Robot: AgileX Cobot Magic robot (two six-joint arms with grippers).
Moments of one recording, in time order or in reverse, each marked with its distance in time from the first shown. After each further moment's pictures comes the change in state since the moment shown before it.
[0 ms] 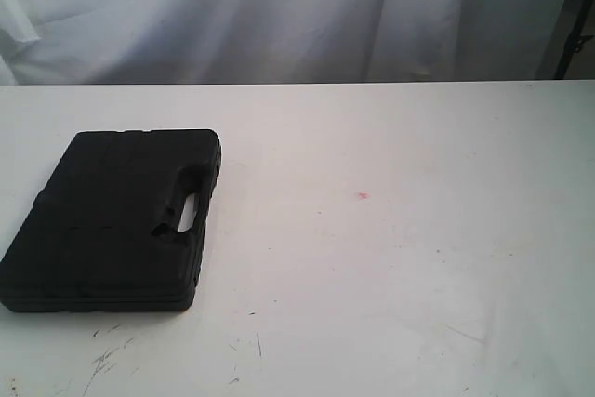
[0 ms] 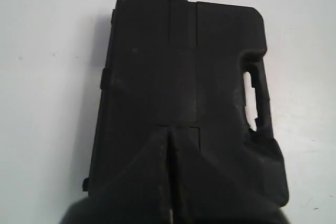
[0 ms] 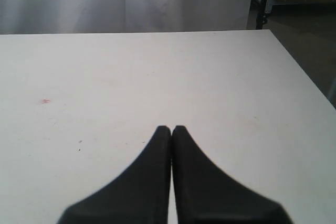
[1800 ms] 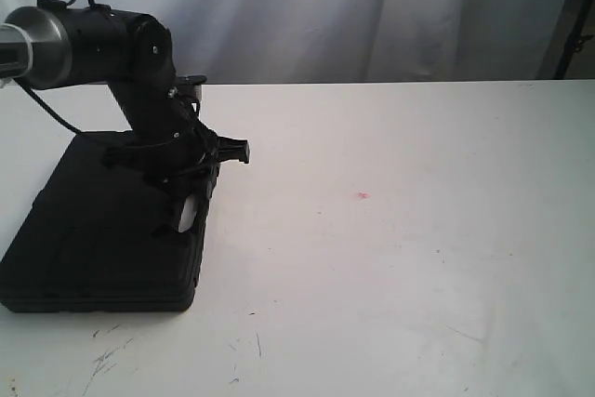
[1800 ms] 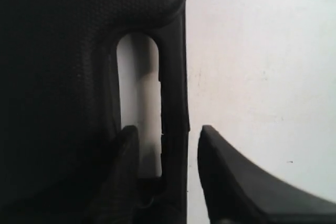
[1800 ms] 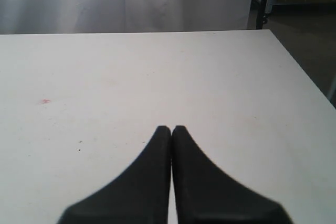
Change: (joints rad) left arm -0.391 1.013 -0.787 0.177 0.378 -0.410; right arm 0.000 0.000 0.000 0.000 0.000 0.000
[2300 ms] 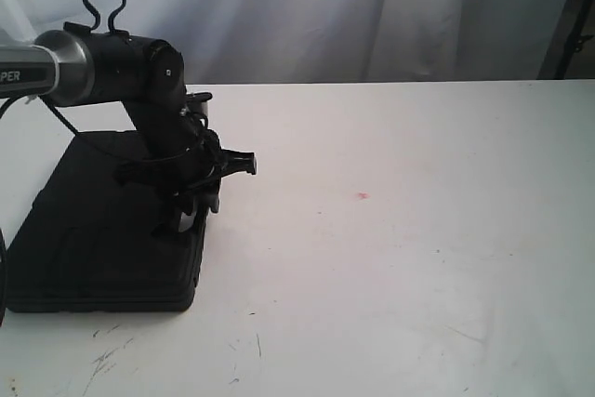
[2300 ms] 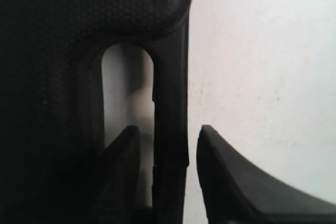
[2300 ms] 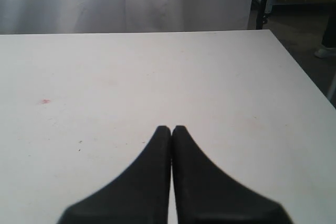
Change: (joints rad) left arm 0.000 0.070 -0.003 -0.018 -0.053 -0.030; right arm 0.000 0.000 0.000 0.000 0.000 0.000
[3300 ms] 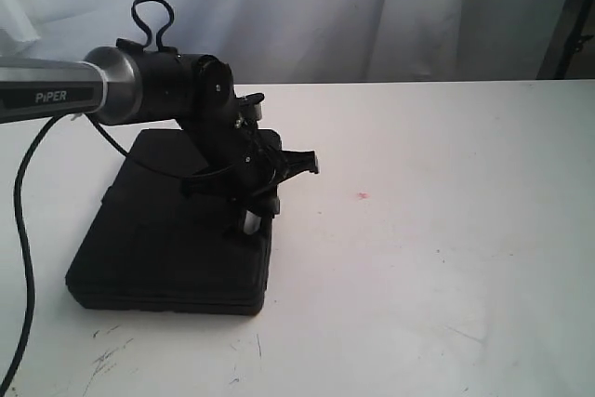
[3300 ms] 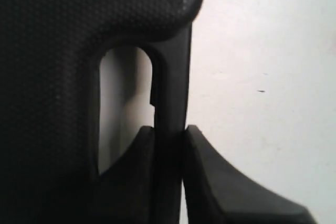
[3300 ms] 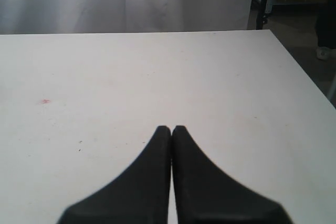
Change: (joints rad) left arm -0.132 0.010 0.000 -0.157 -0.156 -0.023; right arm 0.000 0.000 0.000 0.000 0.000 0.000
